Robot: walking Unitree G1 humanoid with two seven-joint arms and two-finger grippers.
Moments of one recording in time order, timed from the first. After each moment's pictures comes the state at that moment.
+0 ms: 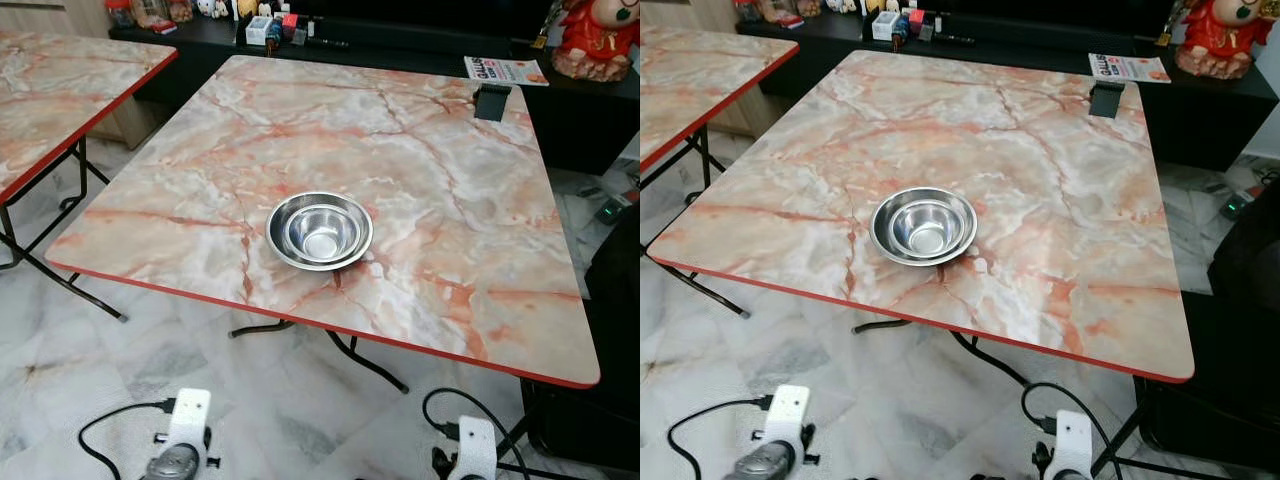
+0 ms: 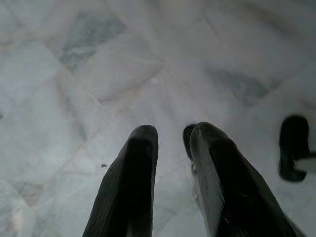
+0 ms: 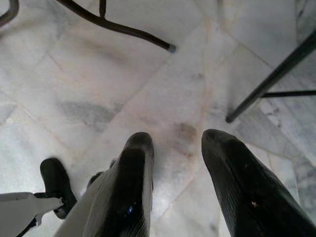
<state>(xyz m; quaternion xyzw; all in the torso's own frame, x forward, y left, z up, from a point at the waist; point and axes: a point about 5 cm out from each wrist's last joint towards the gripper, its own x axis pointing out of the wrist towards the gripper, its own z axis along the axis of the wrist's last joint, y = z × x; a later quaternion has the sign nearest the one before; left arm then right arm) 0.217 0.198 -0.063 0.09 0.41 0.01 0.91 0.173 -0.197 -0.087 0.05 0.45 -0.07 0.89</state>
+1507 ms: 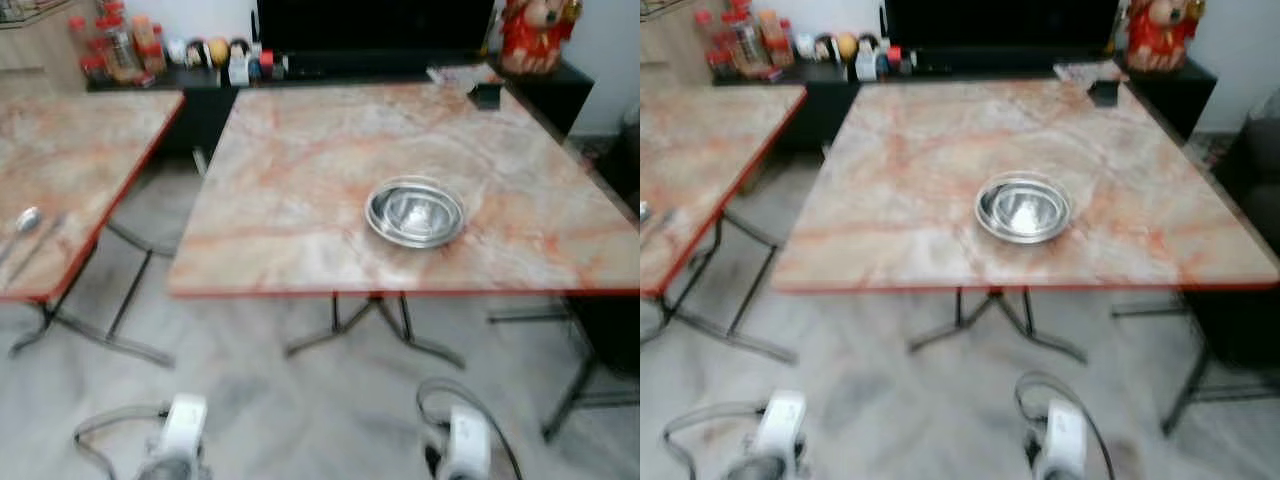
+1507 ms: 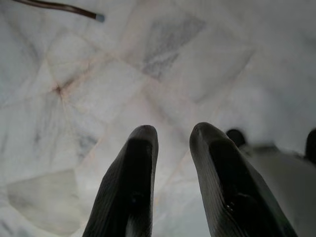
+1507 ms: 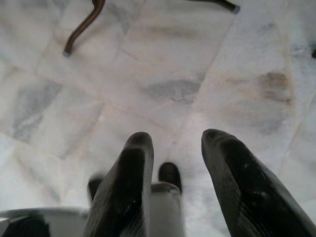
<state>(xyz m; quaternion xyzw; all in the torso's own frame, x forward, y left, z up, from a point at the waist) 0.205 0.204 -0.070 0.10 0.44 0.02 0.89 0.179 -0.186 -0.085 0.07 0.44 -0.08 0.89</state>
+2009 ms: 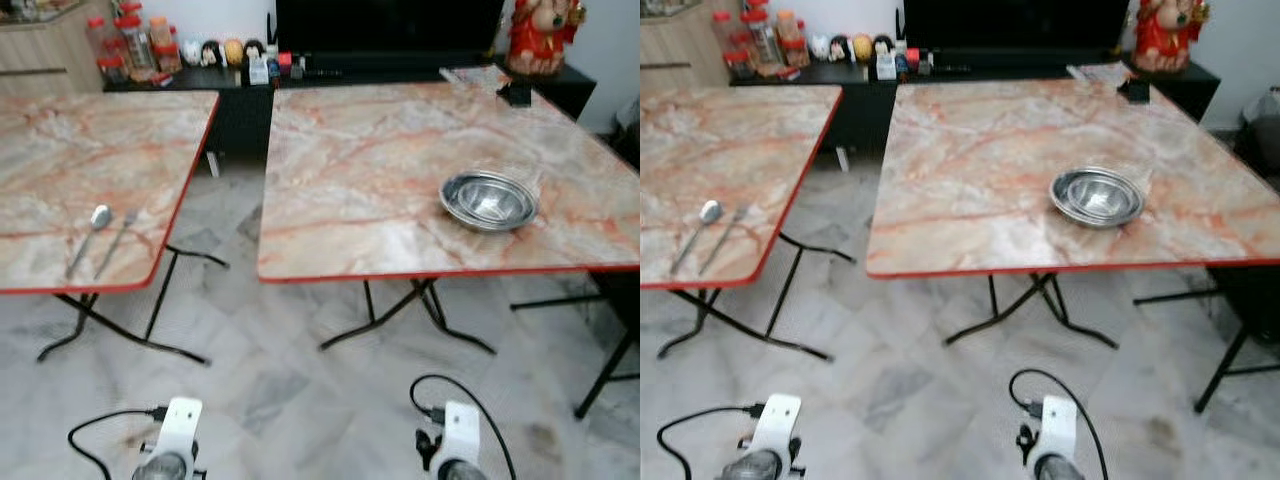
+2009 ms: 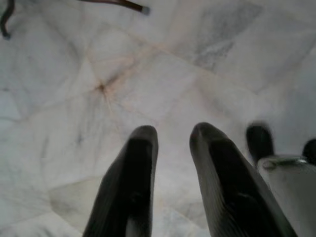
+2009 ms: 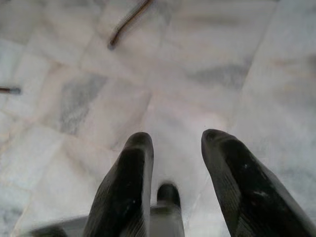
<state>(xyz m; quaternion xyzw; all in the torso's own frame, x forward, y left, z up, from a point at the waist) 0.216 0.206 -0.064 0.10 0.42 0.02 0.90 0.186 -0.185 -0.082 0.07 0.43 -0.07 0.90</state>
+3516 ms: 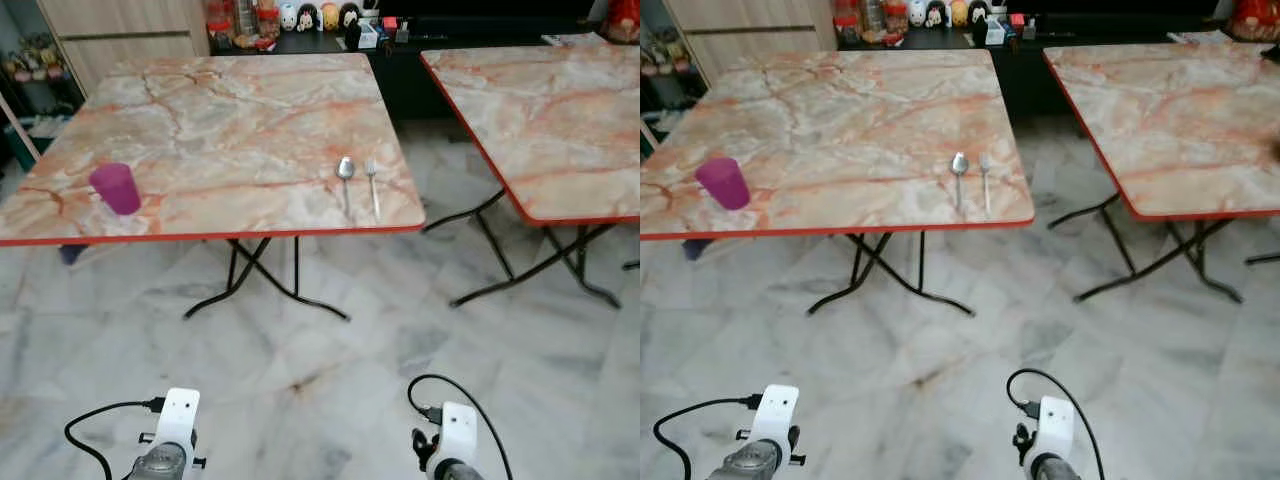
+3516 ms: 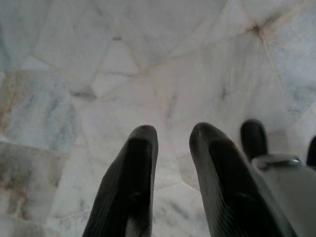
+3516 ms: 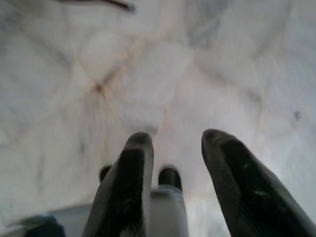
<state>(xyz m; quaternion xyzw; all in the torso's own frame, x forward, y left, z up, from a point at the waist) 0.224 0.206 -0.059 0.10 0.41 0.04 0.91 0.185 -0.182 -0.083 0.08 0.43 -0.07 0.90</state>
